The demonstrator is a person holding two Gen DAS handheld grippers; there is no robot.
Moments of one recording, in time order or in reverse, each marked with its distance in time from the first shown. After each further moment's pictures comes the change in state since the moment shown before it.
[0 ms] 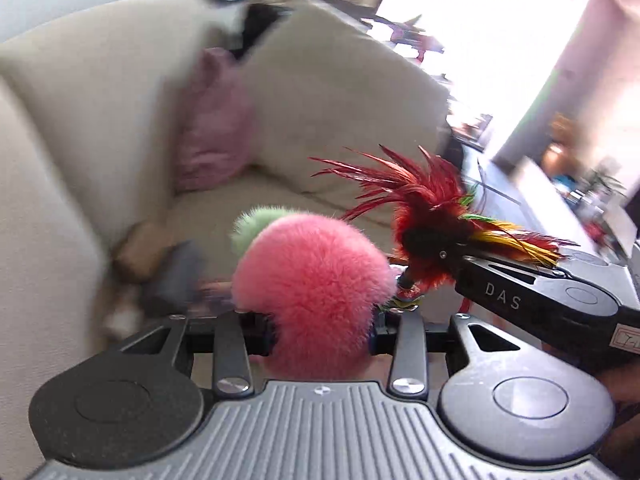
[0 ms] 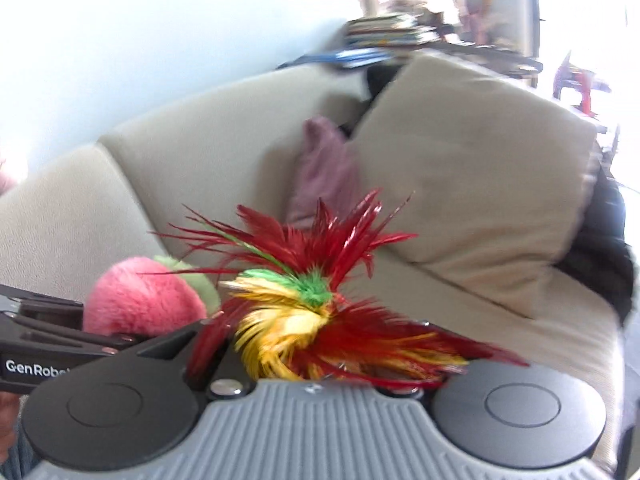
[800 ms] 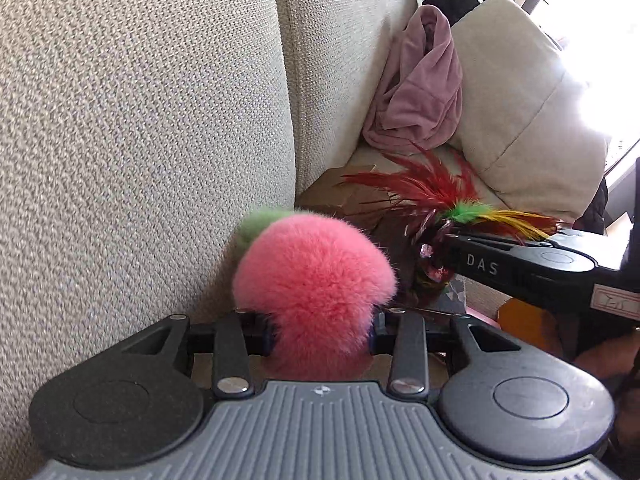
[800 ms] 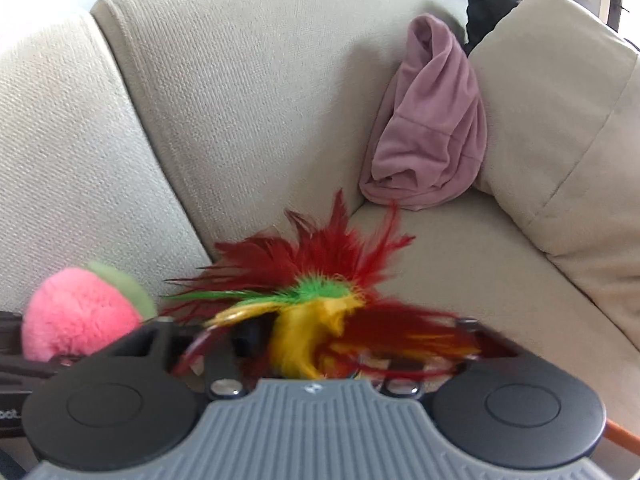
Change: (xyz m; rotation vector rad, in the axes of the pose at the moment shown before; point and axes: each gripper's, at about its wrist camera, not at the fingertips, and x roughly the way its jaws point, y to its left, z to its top) left arm 0.028 0.178 -0.035 -0.307 0.064 0.278; right arm 0.212 0.107 -0.006 -0.176 0.249 0.103
